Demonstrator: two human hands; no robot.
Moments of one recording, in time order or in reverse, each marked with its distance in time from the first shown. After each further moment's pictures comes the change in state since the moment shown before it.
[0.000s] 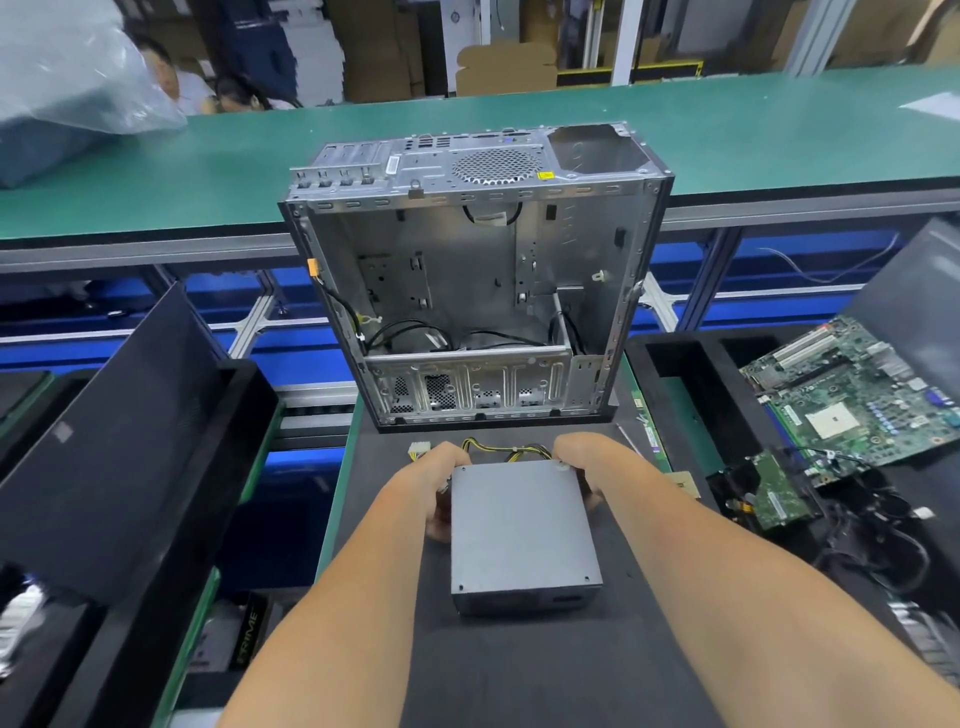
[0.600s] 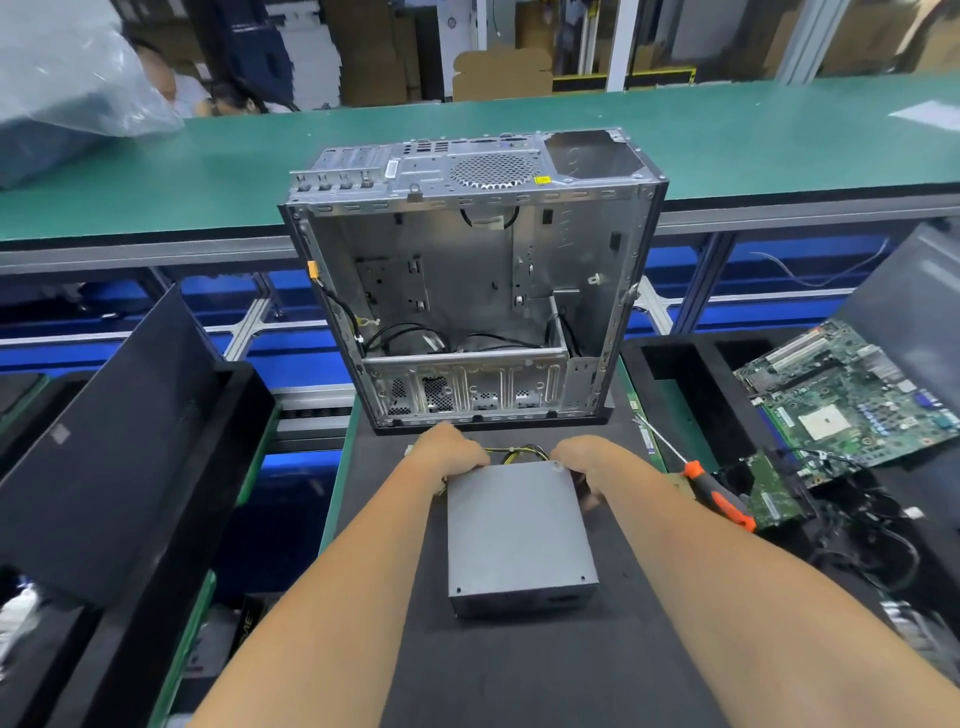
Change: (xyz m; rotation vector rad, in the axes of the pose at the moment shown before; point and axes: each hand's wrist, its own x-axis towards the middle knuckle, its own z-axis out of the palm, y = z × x) left_hand -0.008 0.034 0.012 0.798 0.178 0.412; right_hand -0.002 0.005 -0.001 -0.016 -0.025 0.004
